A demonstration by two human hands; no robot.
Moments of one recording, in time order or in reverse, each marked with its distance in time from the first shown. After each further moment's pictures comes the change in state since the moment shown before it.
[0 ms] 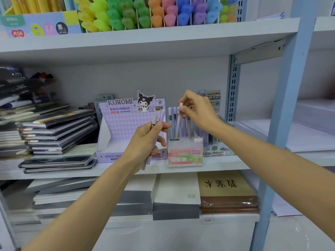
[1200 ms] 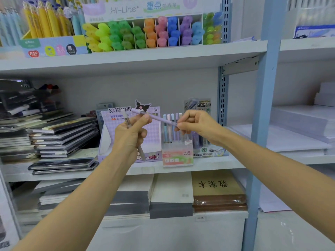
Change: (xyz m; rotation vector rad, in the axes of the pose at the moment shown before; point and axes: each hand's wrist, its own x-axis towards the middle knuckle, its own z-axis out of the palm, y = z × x) left_hand -0.014 0.041 -0.001 -0.375 0.286 0.017; right_hand -0.041 -0.019 -0.041 0.521 -0.317 0.245
